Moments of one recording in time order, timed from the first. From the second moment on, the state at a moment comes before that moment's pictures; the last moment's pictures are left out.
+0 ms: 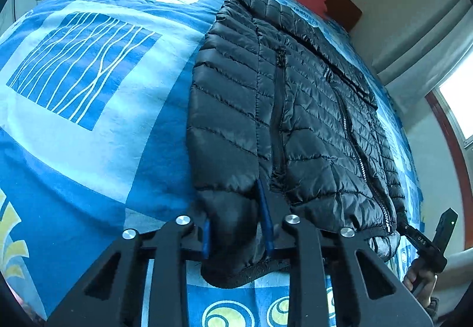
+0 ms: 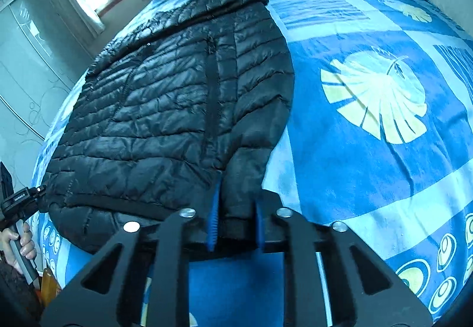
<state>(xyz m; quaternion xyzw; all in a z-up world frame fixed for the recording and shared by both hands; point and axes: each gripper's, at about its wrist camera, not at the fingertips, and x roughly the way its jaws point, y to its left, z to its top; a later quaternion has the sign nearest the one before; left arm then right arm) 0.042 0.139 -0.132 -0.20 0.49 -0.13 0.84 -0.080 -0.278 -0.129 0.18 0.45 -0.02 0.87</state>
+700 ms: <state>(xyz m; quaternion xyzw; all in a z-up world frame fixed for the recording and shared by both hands) -0.031 0.157 -0.040 -0.24 0.41 -0.19 0.86 -0.154 -0.310 -0.037 0.30 0.37 0.05 0.88</state>
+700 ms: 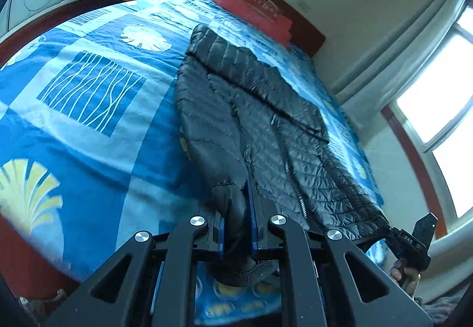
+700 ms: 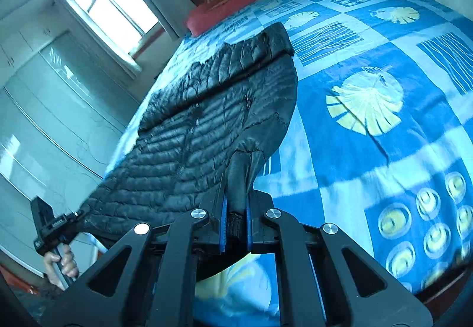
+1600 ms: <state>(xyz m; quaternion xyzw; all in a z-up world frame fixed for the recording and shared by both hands) -0.064 0.171 0.019 -0.26 0.37 -0.22 0.87 -0.186 -0.318 0.024 0.35 0.29 0.10 0.89</state>
